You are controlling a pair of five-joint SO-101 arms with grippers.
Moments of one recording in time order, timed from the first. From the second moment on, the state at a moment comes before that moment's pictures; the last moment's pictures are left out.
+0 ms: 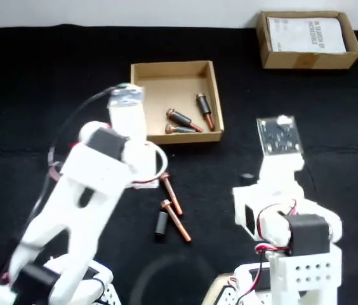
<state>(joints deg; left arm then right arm) 20.9 -18.2 17.6 89.9 32.3 -11.3 -63.6 38.8 90.7 1.4</state>
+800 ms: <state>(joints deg) 21.2 30.5 -12.2 89.5 40.8 -3.4 -81.2 53.1 88.8 6.1</state>
